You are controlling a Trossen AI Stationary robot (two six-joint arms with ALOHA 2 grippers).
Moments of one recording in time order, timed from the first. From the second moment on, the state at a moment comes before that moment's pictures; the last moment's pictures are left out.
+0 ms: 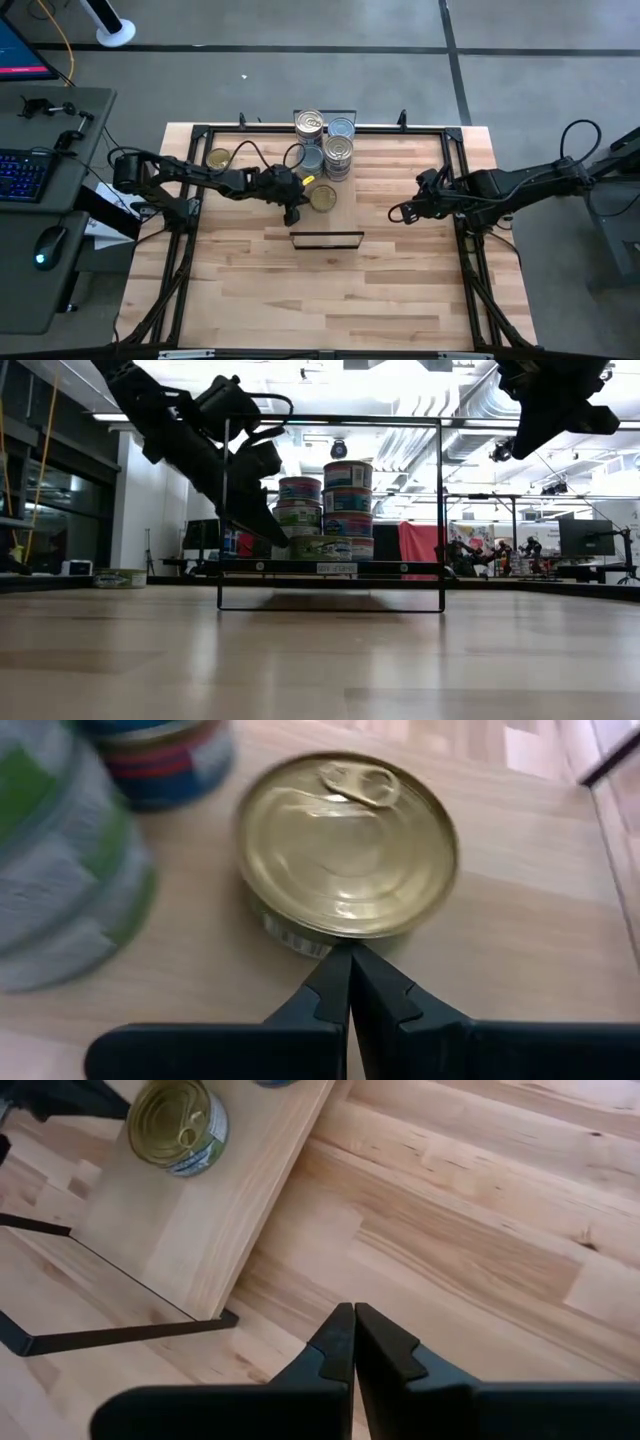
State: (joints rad) left arm 0.19 1.56 0.72 0.12 0.05 -0.08; right arm 0.22 1.00 0.97 -1.09 0.37 1.26
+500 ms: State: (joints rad) left arm 0.21 1.31 0.72 -0.21 -0.12 -0.13; right arm 0.22 1.00 0.97 -1.08 0.36 1.25
